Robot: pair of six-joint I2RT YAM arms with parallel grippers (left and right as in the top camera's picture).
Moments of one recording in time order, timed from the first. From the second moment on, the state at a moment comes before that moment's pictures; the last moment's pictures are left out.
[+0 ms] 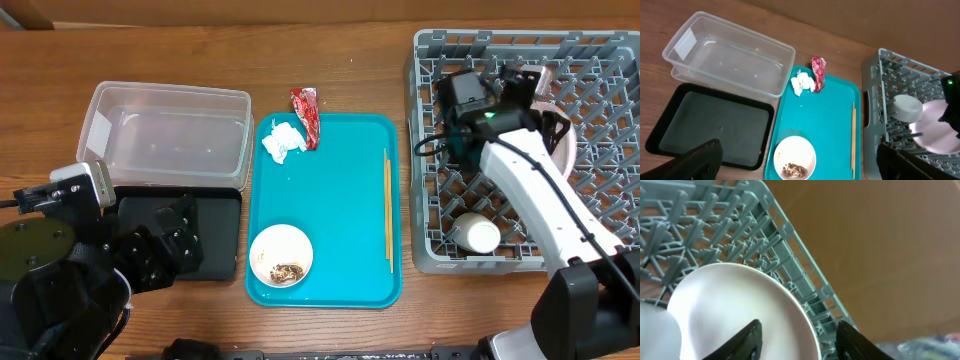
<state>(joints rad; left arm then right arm) -0.20 0.97 1.84 -1.52 -0.04 -0.47 0.26 1.67 1.36 -1.02 1.23 0.51</state>
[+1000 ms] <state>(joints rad) -0.20 0.97 1.84 -1.52 -0.04 -0.47 0.63 1.65 1.35 -1.11 0.07 0.54</state>
